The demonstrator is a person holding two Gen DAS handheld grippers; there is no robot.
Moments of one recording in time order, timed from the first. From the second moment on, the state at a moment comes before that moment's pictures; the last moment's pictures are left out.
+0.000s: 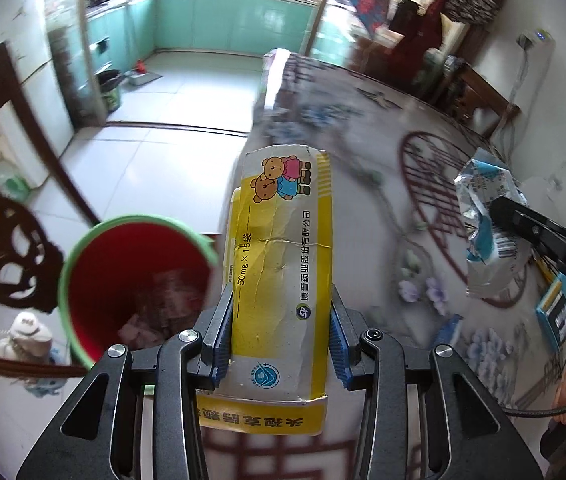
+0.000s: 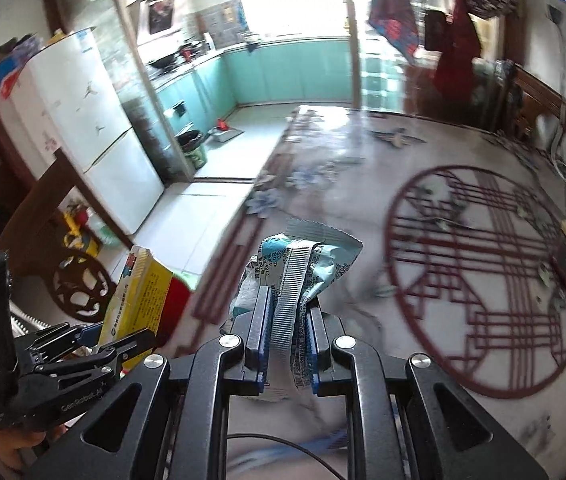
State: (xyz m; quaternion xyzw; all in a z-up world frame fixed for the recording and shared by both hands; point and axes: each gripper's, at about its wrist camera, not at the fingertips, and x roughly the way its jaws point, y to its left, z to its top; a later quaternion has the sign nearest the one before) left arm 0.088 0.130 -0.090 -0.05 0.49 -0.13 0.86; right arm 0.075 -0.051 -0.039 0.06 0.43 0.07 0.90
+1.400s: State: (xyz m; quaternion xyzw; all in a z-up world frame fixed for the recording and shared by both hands) left arm 0.137 0.278 -0.167 -0.09 0.56 -0.02 0.82; right arm 0.176 0.160 -0.135 -0.02 0.54 0.21 0.82
